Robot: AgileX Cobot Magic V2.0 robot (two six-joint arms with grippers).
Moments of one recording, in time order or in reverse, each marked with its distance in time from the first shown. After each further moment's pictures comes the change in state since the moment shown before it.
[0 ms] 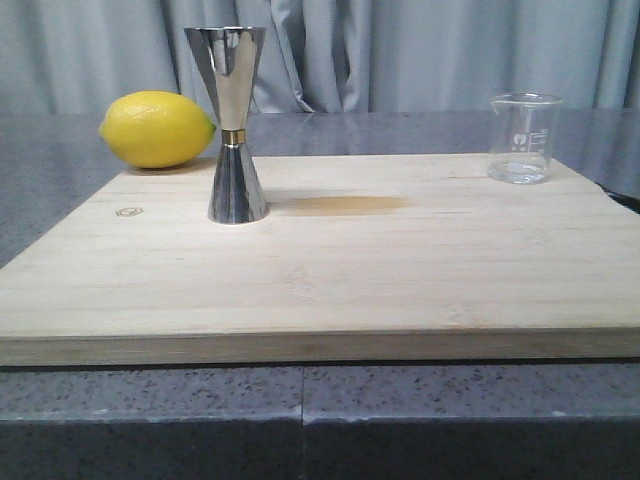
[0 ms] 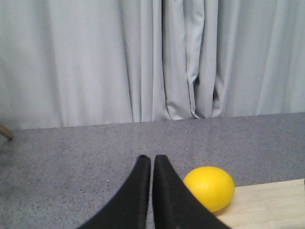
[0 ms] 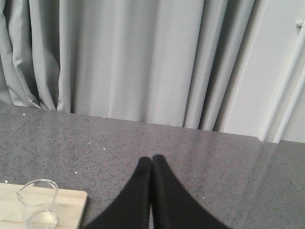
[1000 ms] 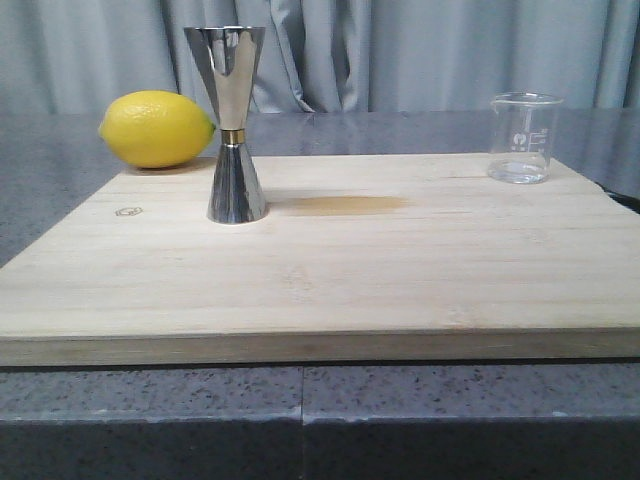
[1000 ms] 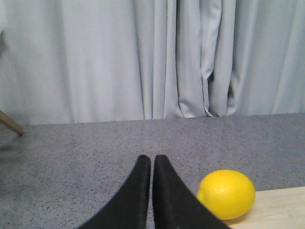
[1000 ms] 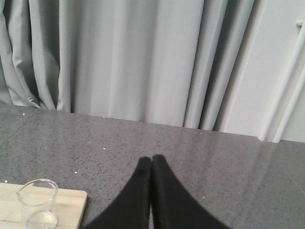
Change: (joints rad) left arm 0.138 0.108 -0.007 -0.779 0.089 0.779; right arm 0.000 0.002 0.000 0.000 0.000 0.000
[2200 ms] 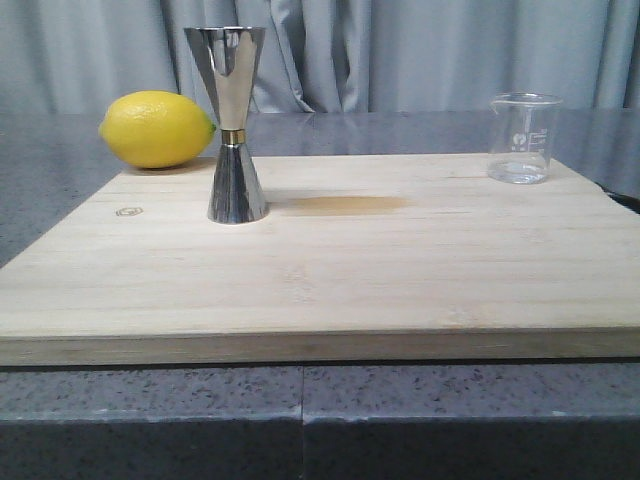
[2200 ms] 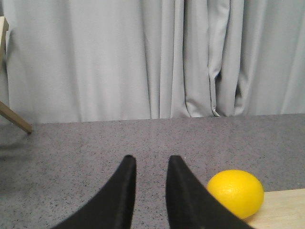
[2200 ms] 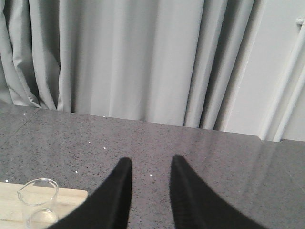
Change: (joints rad) left arm 0.000 0.000 -0.002 0.002 -0.027 0.001; right arm 0.000 0.000 0.000 0.000 0.002 0.002
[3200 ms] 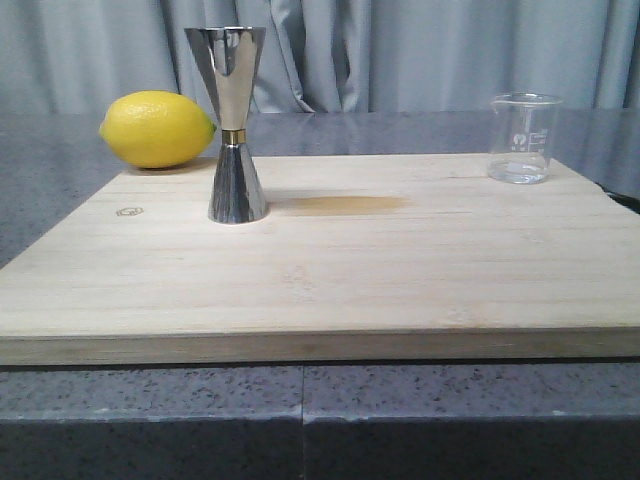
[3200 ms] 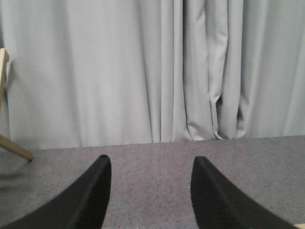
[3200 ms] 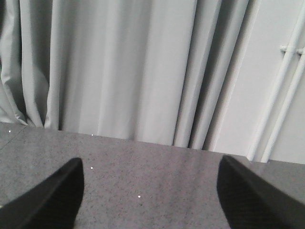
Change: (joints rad) left arm 0.000 0.092 -0.138 0.000 -0.004 0.002; right arm 0.000 0.028 0.000 -0.045 -0.089 0.009
